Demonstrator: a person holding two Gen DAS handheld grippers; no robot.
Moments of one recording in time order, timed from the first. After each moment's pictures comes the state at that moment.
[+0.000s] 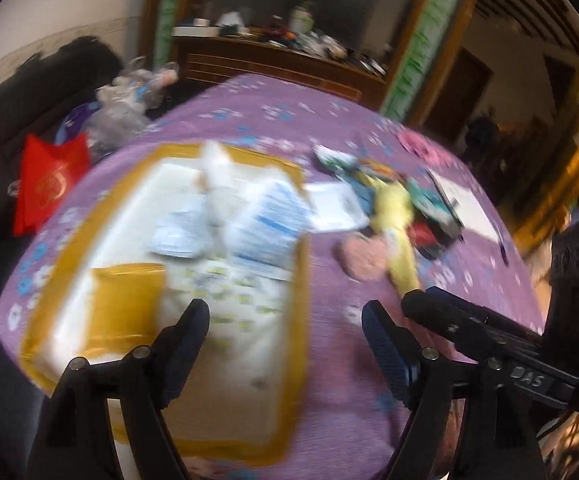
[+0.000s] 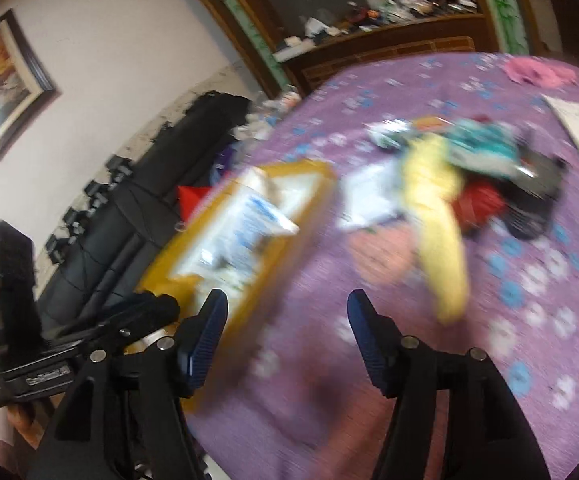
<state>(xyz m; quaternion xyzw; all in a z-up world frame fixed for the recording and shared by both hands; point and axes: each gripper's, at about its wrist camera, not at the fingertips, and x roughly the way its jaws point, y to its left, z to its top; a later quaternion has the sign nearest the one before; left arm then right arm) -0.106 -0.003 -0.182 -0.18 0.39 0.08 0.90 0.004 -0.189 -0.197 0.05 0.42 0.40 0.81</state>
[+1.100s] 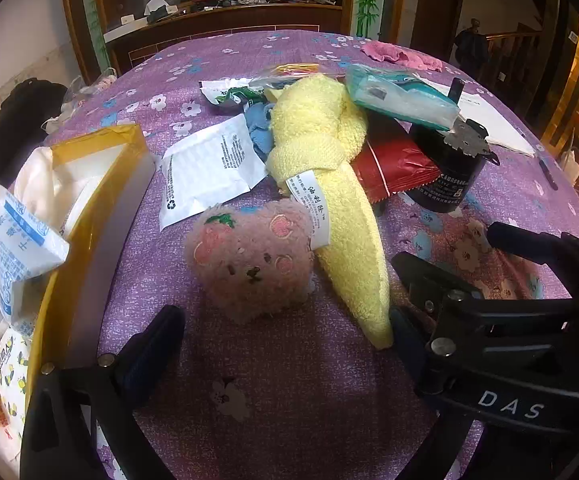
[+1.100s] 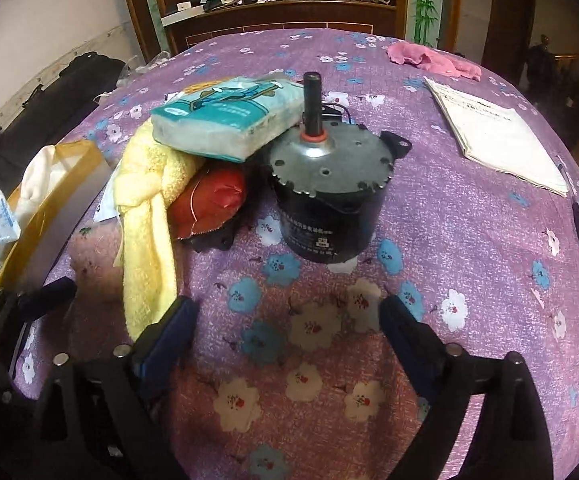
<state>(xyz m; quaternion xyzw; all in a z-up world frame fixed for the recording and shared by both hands) 0.023 -0.101 -0.261 -0.06 0.46 0.07 0.88 0.094 -0.214 -0.249 -0.08 0.45 0.22 0.86</state>
